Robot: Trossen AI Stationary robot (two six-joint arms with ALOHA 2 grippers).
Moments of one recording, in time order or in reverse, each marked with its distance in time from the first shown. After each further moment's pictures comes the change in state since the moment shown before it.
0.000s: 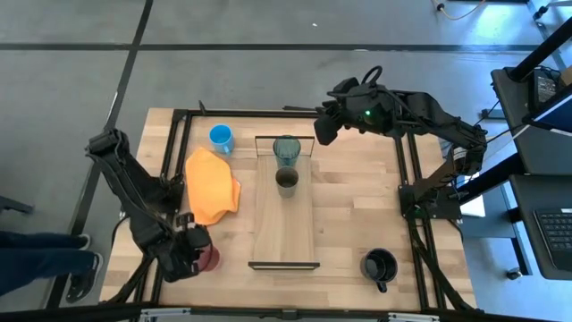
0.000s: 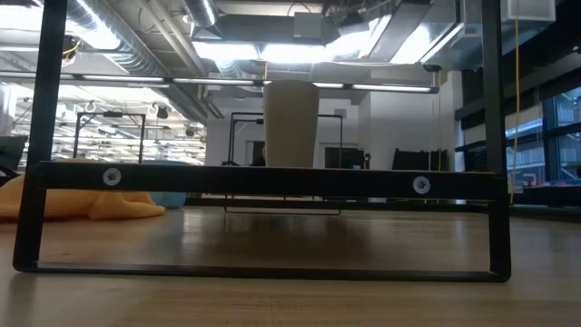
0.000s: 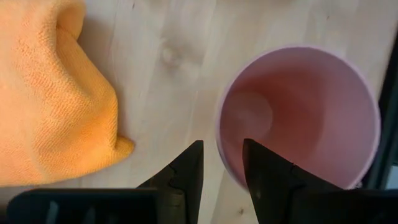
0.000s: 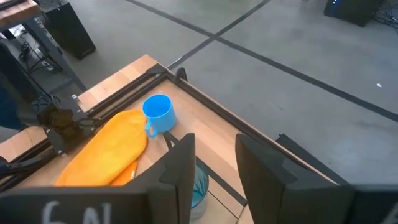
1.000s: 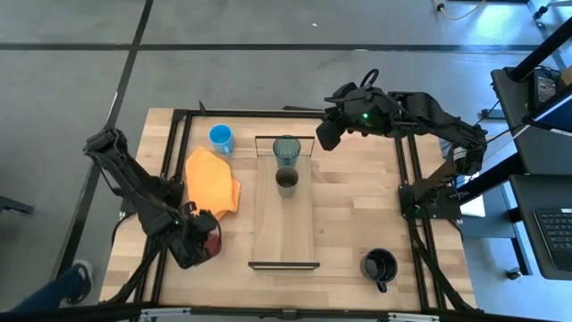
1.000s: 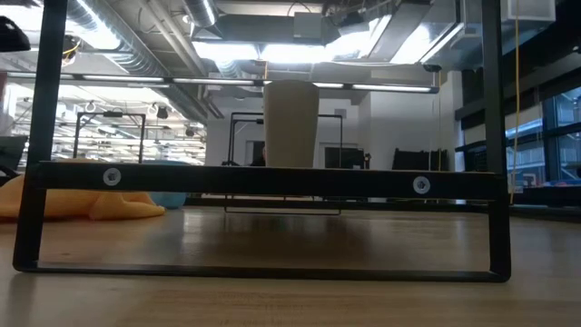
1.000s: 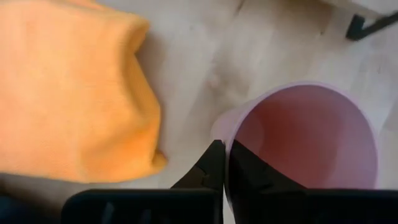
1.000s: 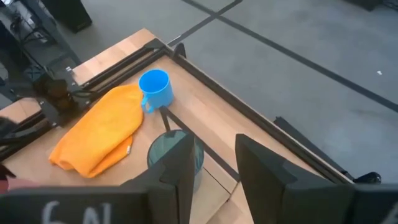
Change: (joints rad) left arm 0.141 -0.041 -0.003 -0.069 -0.022 -0.044; right arm 0.000 0.000 0.000 -0.089 -0.045 0.003
